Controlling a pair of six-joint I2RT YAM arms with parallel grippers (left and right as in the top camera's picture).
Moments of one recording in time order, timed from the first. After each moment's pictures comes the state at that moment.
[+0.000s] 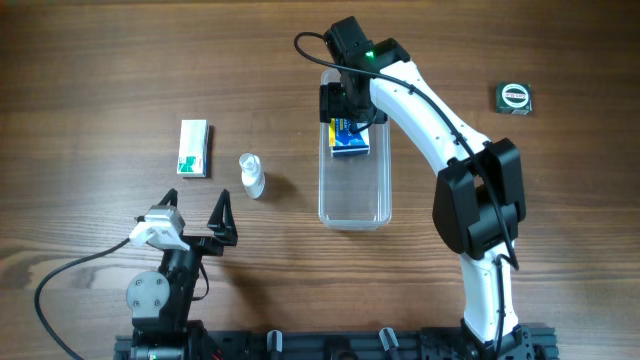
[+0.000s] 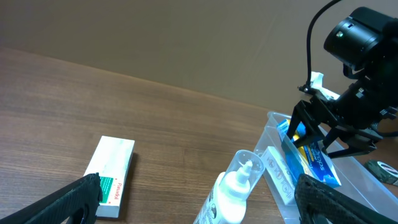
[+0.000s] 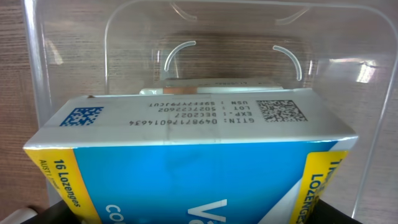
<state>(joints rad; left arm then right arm) 0.01 0.01 0.01 -0.06 0.16 -0.30 0.48 2.22 1.93 -1.04 0.00 0.44</state>
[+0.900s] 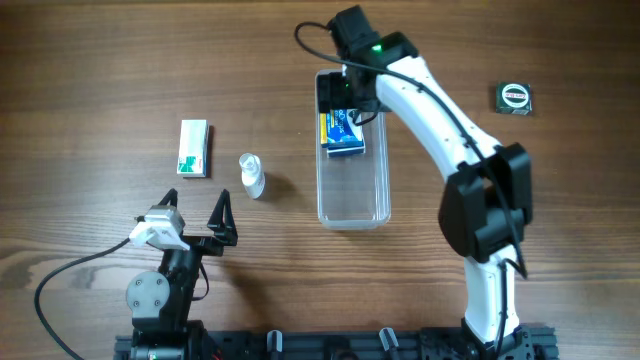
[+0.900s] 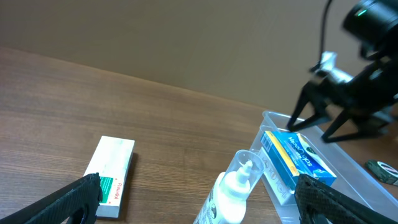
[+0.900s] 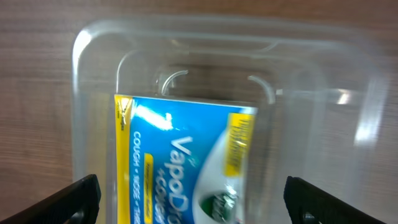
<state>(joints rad) 0.01 0.01 0.01 -0.06 0.16 -0.30 0.45 2.17 1.96 -1.03 0.01 0.37</state>
